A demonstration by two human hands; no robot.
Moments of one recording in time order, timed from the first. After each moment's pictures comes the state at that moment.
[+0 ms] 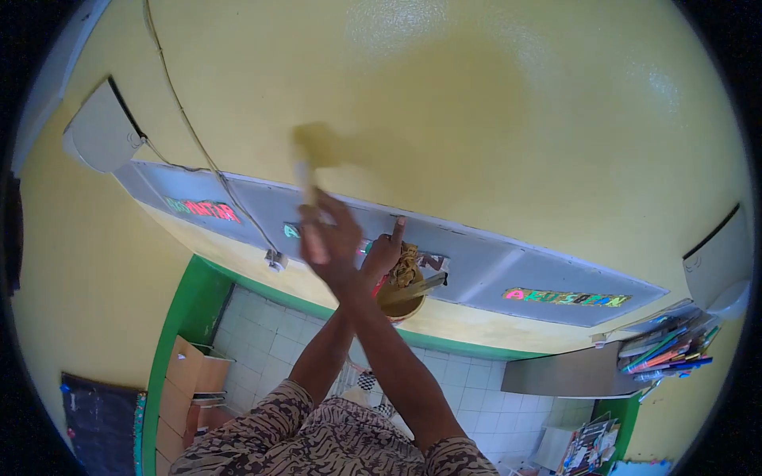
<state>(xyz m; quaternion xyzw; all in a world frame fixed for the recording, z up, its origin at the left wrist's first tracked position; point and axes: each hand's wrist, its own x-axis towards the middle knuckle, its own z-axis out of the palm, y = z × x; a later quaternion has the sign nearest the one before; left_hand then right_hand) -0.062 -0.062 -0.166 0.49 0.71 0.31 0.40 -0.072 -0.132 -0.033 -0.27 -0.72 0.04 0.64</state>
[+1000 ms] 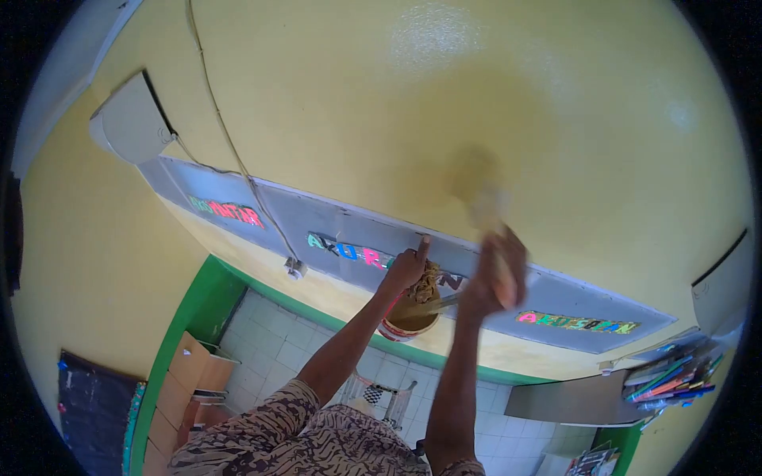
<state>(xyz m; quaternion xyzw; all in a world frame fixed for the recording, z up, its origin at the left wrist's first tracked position) -0.061 -0.044 -0.201 0.63 0.66 0.29 0.28 0.065 -0.129 -0.004 -0.34 -0.51 0.02 0.79</state>
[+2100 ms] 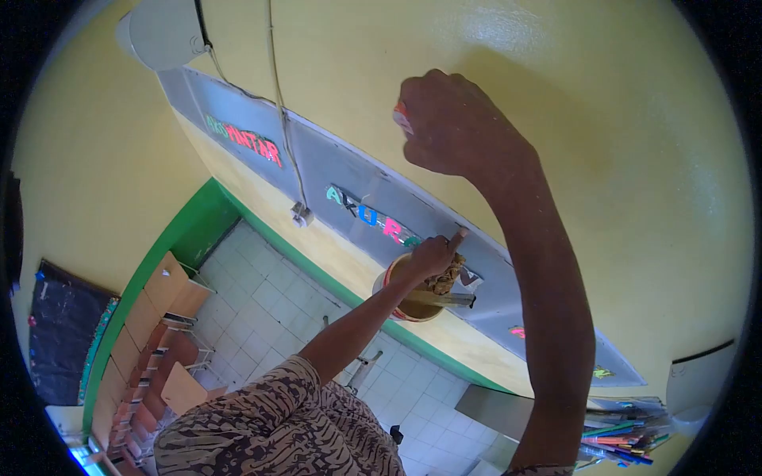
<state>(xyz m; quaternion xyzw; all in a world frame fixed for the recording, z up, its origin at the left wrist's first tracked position) -0.058 -0.060 -0.184 0.71 0.63 0.28 0.16 -0.080 -0.062 0.147 -0.22 -0.96 -0.09 0.15</state>
